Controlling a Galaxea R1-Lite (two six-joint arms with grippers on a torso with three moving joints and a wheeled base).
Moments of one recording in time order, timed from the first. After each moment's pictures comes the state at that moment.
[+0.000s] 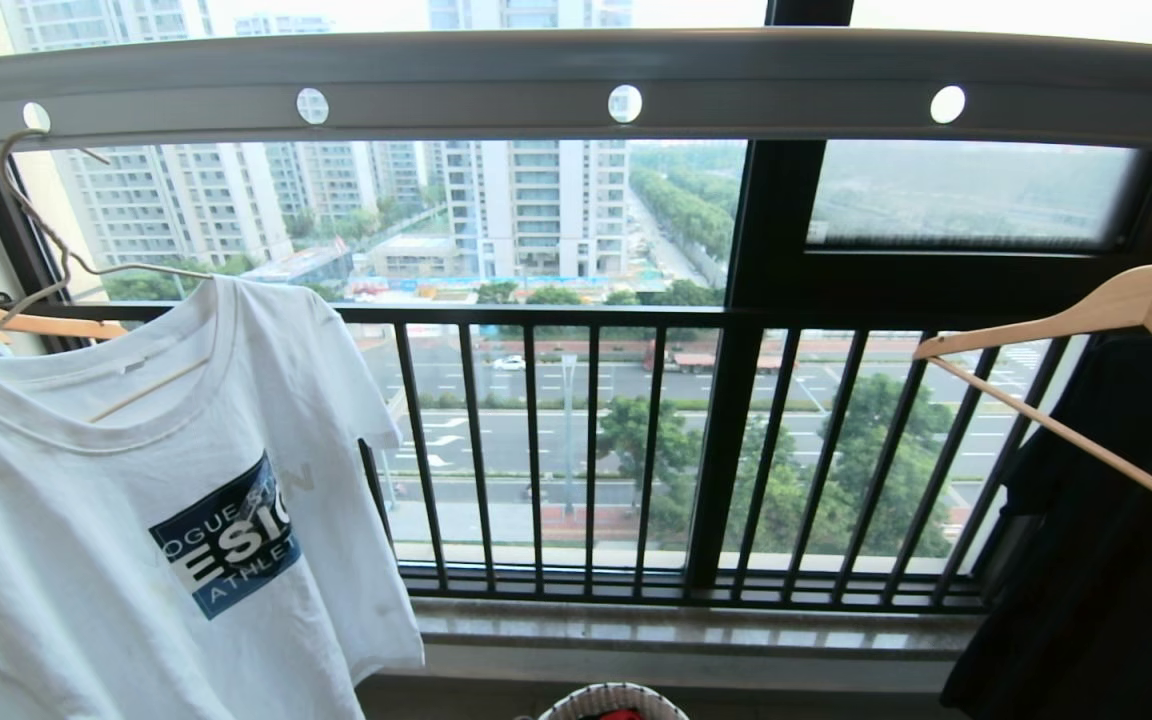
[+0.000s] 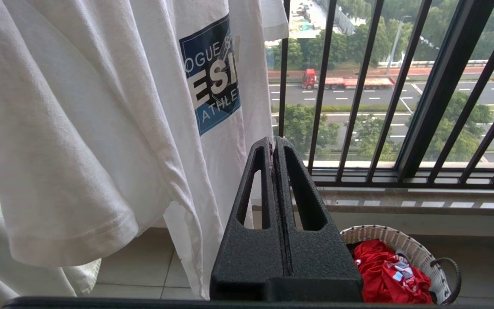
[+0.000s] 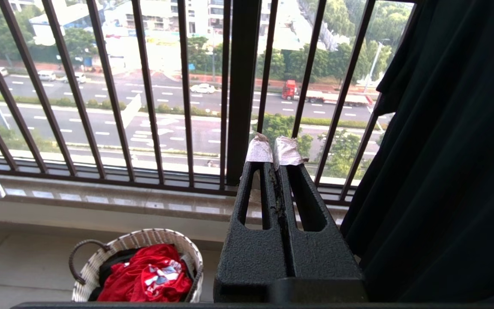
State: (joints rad) left arm 0.00 0.00 0.00 0.00 -0.01 0.01; right arm 0.00 0.00 0.00 0.00 0.00 -0.05
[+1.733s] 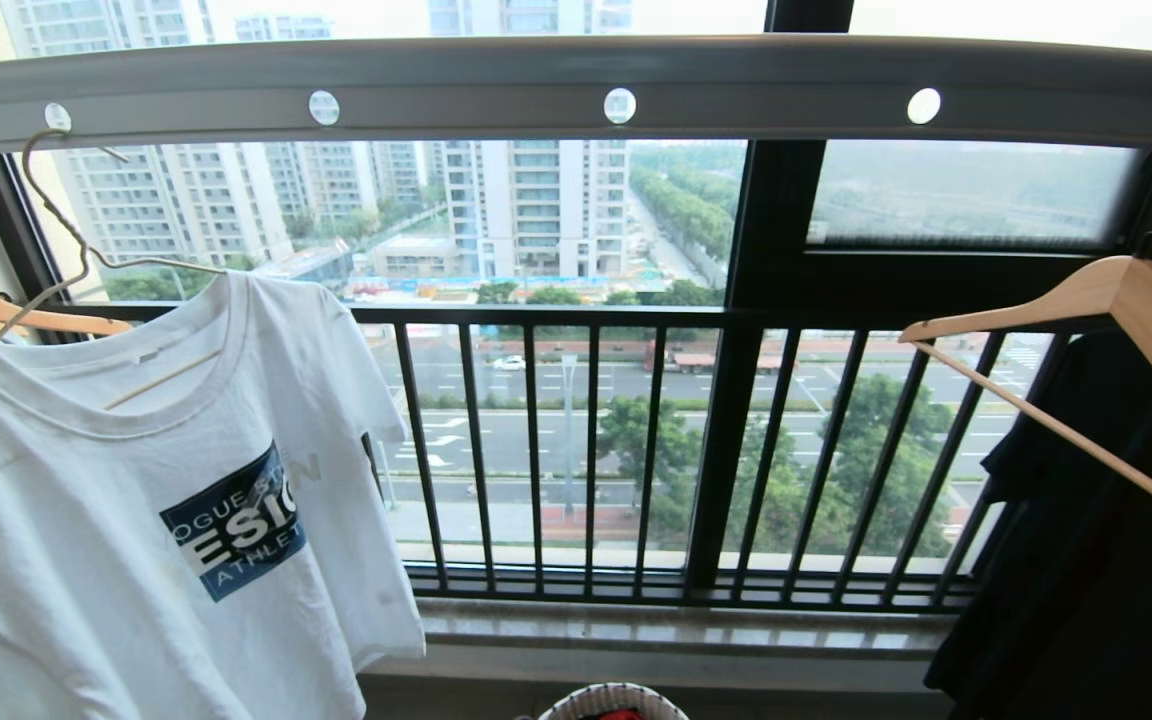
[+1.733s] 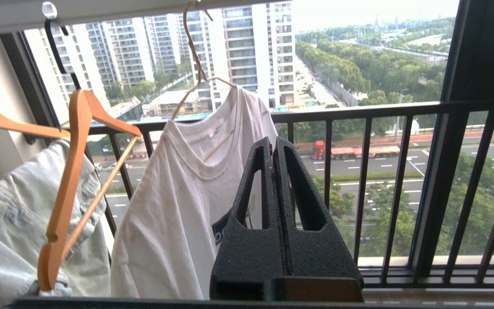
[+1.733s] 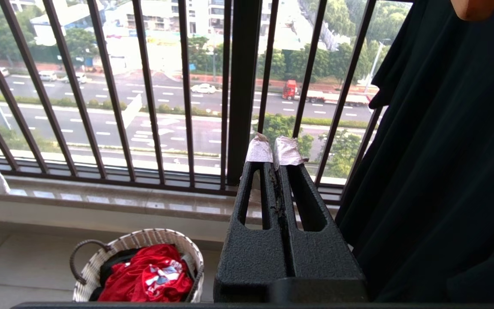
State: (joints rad) left arm 0.00 0.45 -0.65 -0.07 -0.01 0.09; right arm 0.00 0.00 0.00 0.00 0.00 -0.05
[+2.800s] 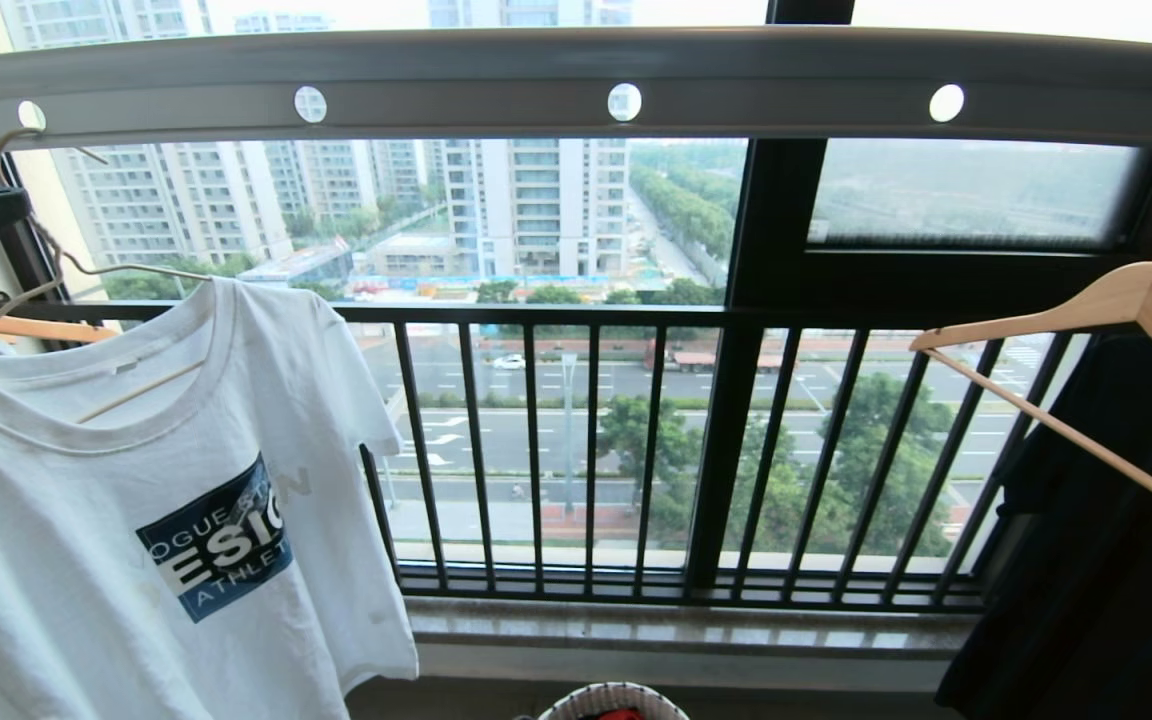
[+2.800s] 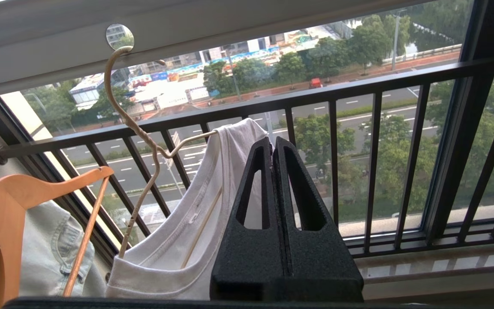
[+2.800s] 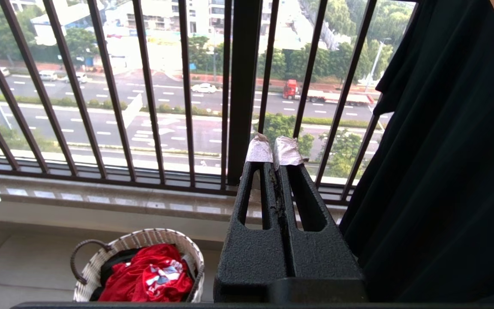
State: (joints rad) left arm -0.07 1.04 -1.02 -0.10 -0.01 0.19; right arm 0.00 0.00 0.00 0.00 0.00 -0.05
